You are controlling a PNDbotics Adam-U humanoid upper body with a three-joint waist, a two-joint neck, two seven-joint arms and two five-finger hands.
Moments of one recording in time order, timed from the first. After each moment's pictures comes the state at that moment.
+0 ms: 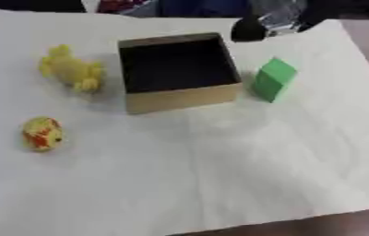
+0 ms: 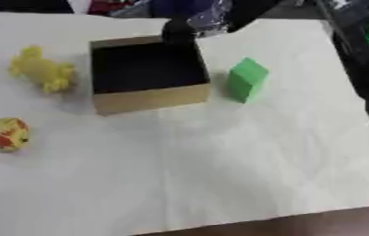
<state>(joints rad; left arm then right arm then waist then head) -0.09 0.52 0.16 -1.98 -0.24 -0.20 0.90 -1.09 -0.67 0.28 -1.72 0.55 -0.24 0.63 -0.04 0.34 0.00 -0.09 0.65</state>
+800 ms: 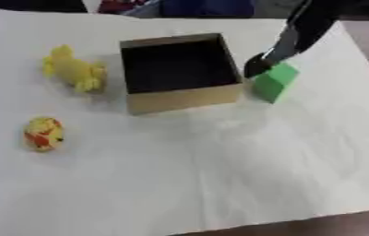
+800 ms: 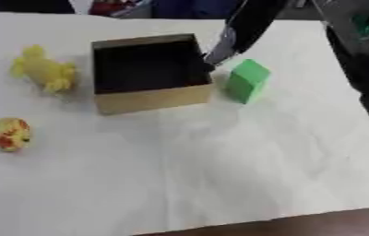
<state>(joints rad) -0.09 0.52 0.16 -1.98 -0.24 -0.20 0.90 -1.12 -0.68 0.31 -1.65 0.64 -0.37 0.75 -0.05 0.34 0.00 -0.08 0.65</state>
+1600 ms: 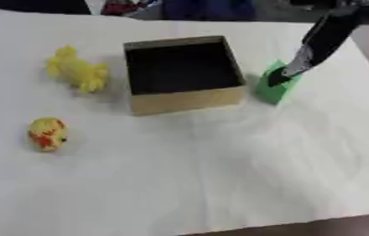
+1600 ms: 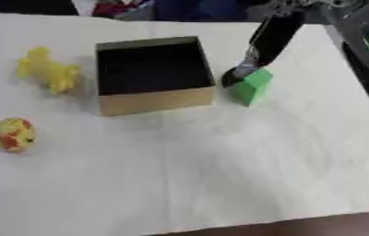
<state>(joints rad) -0.09 0.52 0.16 -1.98 -0.24 -0.20 0.90 -1.06 -0.74 0.35 -1.59 0.69 -0.38 0.74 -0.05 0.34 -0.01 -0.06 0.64</state>
